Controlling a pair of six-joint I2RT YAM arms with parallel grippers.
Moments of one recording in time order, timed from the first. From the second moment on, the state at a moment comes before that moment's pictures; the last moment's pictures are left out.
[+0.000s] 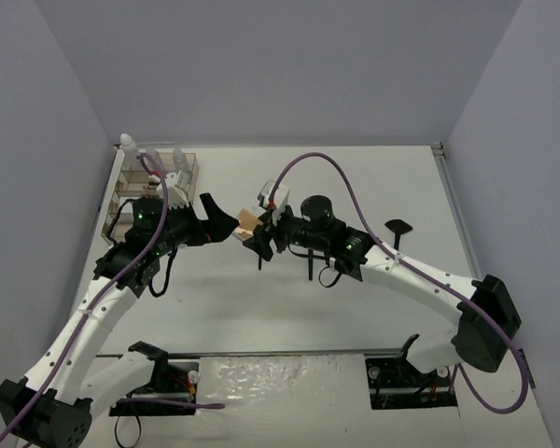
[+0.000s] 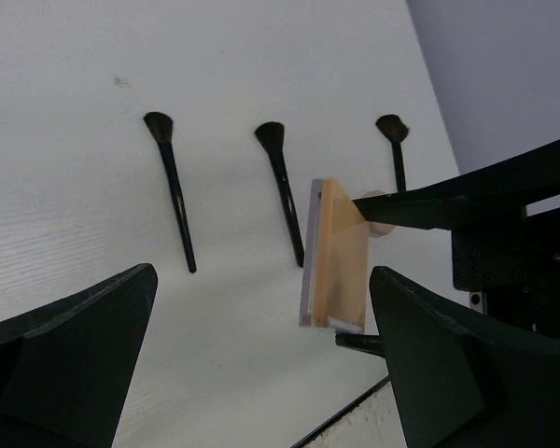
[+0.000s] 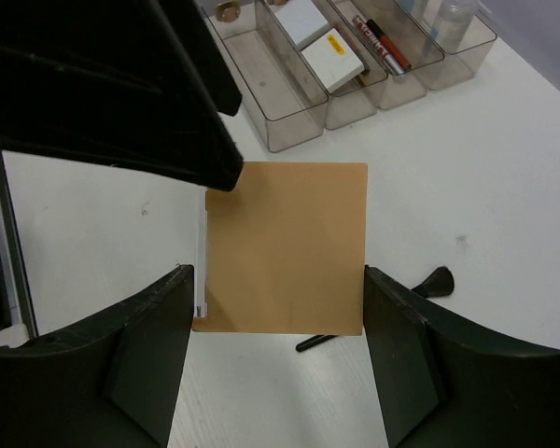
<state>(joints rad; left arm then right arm) -0.34 0.94 0.94 -0.39 0.25 -0.54 0.84 1.40 1.02 0.12 -0.27 -0.06</state>
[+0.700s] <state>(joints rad) -0.39 0.95 0.90 -0.31 0.42 -0.70 0.86 1.33 0.91 0.24 -0.28 0.00</state>
